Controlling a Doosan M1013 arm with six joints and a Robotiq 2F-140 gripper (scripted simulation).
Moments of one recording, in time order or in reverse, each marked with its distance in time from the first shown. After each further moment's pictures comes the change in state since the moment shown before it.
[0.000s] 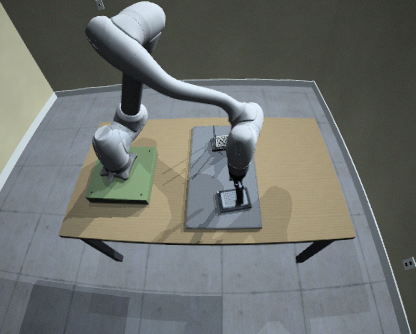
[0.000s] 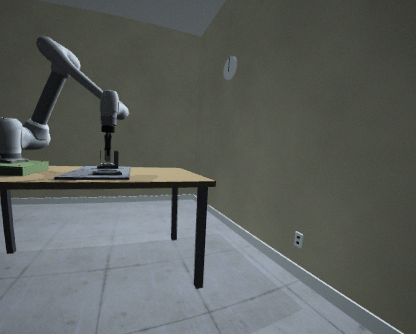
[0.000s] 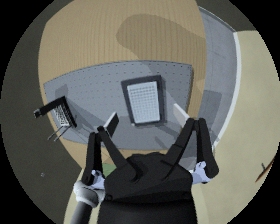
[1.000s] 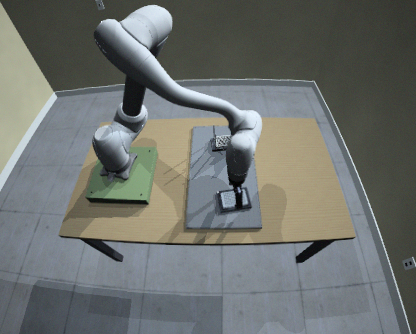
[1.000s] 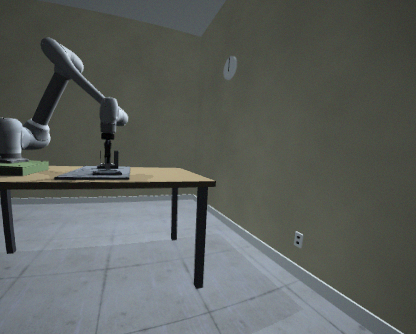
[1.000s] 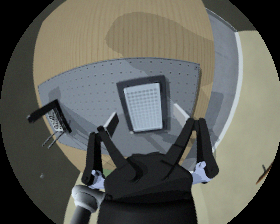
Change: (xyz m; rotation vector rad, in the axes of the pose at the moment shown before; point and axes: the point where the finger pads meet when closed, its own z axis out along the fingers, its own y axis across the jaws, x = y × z) arm 0.000 0.000 0.044 0.000 0.000 0.000
